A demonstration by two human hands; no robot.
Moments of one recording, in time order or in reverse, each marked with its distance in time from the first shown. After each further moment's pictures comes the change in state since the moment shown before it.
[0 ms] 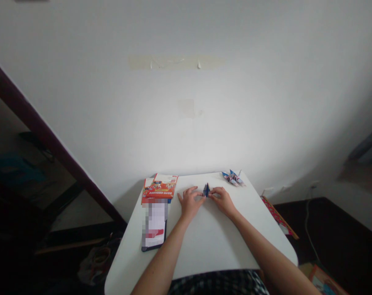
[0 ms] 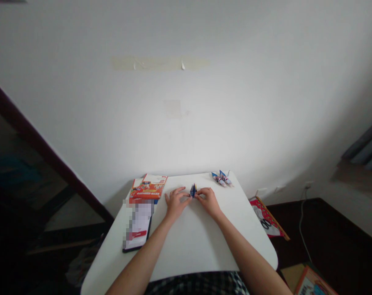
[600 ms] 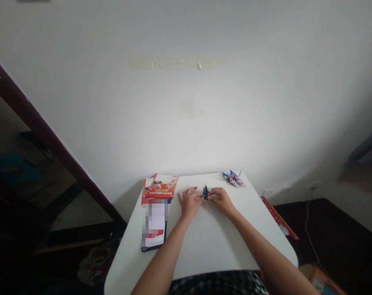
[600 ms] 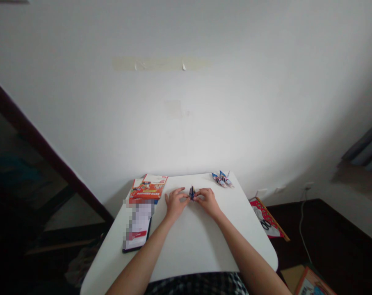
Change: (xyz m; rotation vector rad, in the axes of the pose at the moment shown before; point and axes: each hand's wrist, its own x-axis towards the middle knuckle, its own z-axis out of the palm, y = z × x) left_hand 0.002 -0.003 0.003 0.004 0.026 0.005; right_hand -0.001 0.006 0.003 -0.017 -0.014 -0.011
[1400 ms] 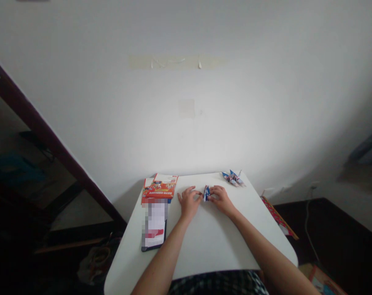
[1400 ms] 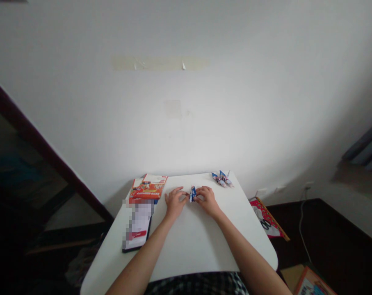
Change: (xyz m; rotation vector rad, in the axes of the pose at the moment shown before) left_hand 0.001 -0.002 0.002 -0.008 0.034 -0.021; right_hand 0.001 0.017 0.004 -0.024 -0.002 -0.124
